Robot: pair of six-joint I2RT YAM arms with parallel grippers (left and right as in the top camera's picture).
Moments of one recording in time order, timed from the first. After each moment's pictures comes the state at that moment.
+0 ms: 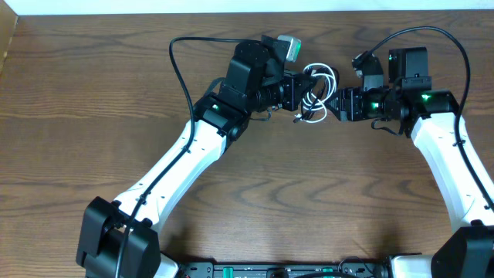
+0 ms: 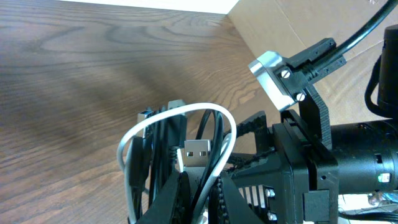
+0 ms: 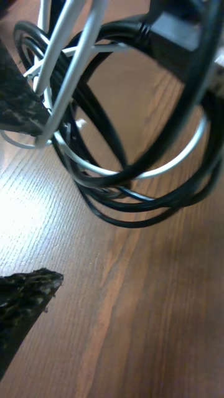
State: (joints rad) left arm -0.54 1.63 1.29 -0.11 0.50 -0.48; right arm 0.09 1.54 1.23 -0.69 -0.48 0.05
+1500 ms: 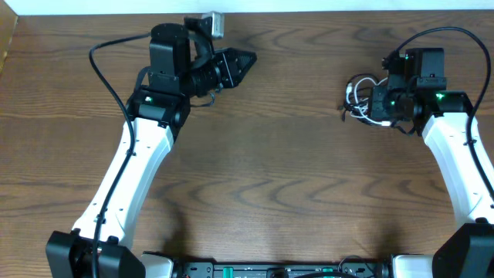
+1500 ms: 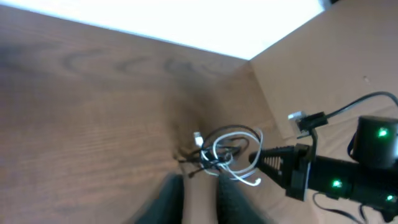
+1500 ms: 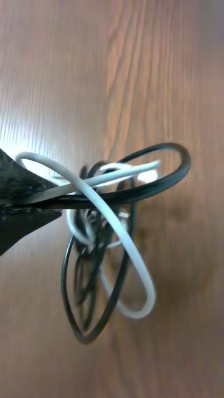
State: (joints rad) left arm -0.23 1.51 1.29 -0.25 0.65 -0.55; right arm 0.01 1.54 1.23 -0.70 -0.16 0.07
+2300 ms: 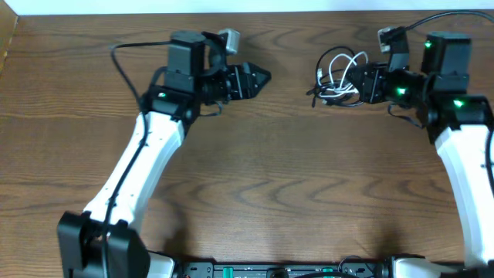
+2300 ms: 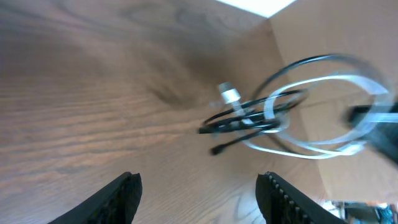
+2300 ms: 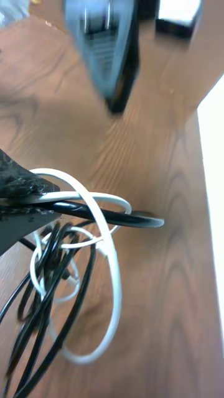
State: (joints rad) left arm -0.28 1.59 1.29 -0.36 0.66 -0.47; right arm 0.01 1.42 1.30 -0.58 -0.69 0.16
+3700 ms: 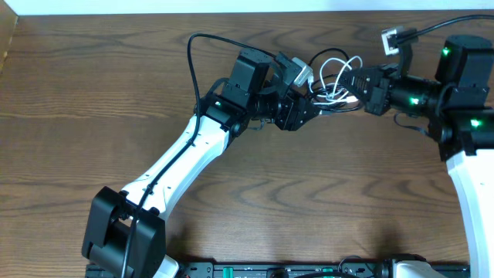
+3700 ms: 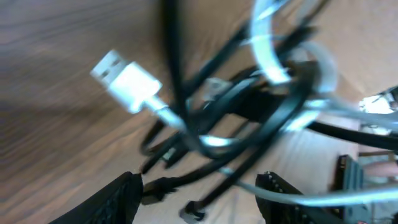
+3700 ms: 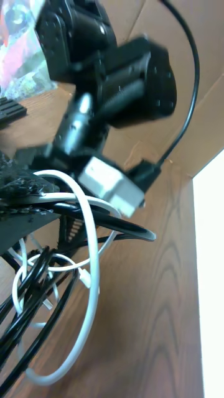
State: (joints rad) left arm -0.53 1.68 1.29 -0.29 0.64 -0.09; right arm 0.01 1.30 1.31 -0.59 -0.94 0.21
